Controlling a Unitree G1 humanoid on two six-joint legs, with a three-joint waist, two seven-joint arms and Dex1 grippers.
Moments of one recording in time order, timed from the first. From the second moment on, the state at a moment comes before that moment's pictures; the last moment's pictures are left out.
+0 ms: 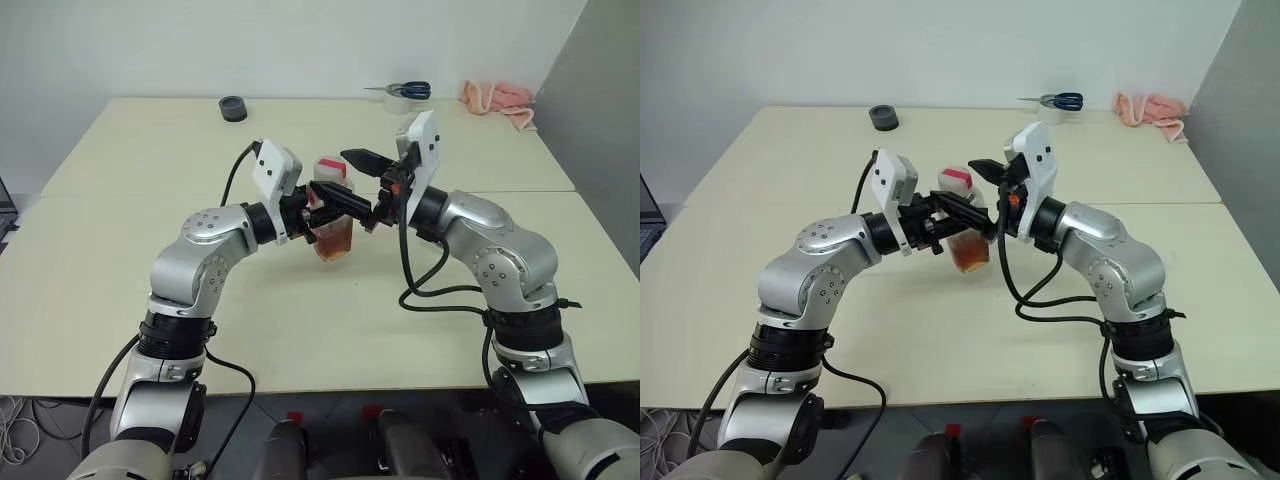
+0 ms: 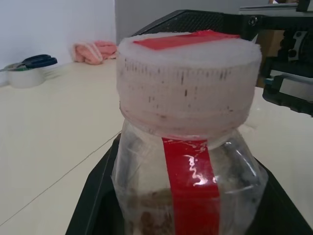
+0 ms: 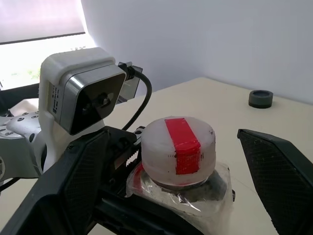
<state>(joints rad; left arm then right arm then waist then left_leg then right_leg) -0.68 0.42 -0.04 -0.09 -0.45 0.60 -0.76 -0.77 -0.26 0.08 -0.20 0.57 0.71 0.54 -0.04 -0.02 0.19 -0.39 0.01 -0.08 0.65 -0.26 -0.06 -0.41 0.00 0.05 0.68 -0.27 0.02</state>
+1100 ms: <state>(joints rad) -0.55 0.59 -0.01 -0.47 -0.72 0.77 -0.90 -0.91 -0.51 0.06 -0.17 0.81 0.84 1.15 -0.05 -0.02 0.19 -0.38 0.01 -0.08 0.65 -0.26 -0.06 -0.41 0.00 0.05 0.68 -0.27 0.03</state>
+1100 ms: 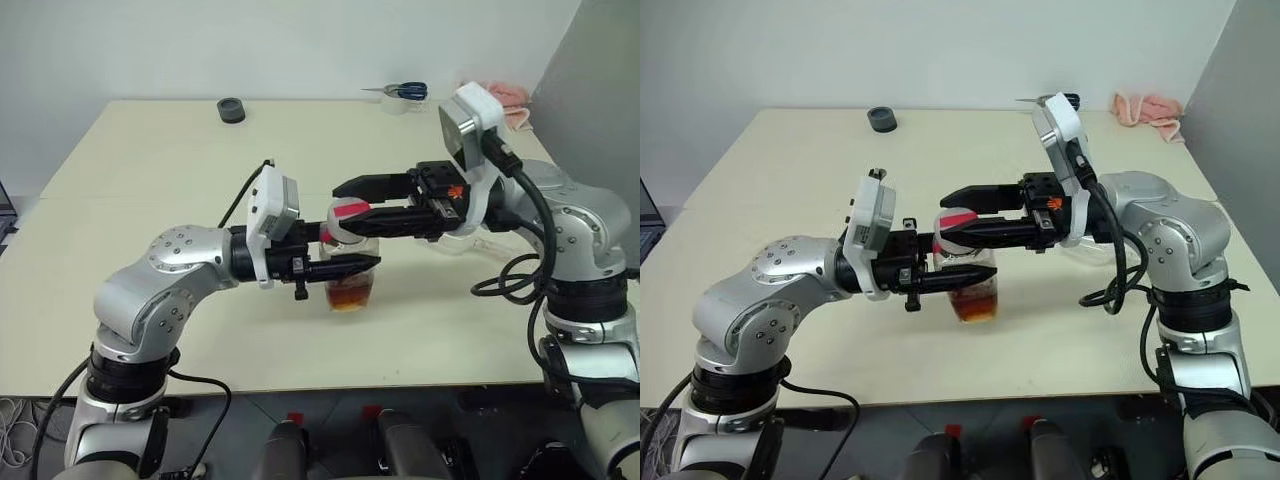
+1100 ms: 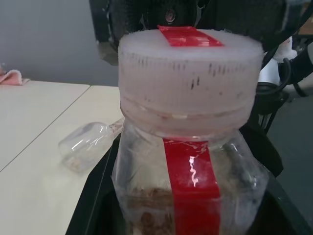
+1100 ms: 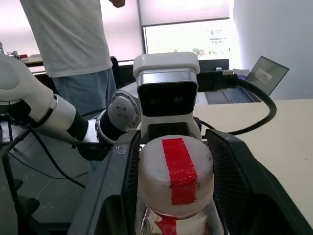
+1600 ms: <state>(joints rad) -0.53 0.56 0.00 -0.35 -0.63 0.68 -0.83 -0.72 -0.41 -0.05 -0.49 0.80 0.94 0.59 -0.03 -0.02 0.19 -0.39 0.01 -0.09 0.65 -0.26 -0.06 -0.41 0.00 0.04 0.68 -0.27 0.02</state>
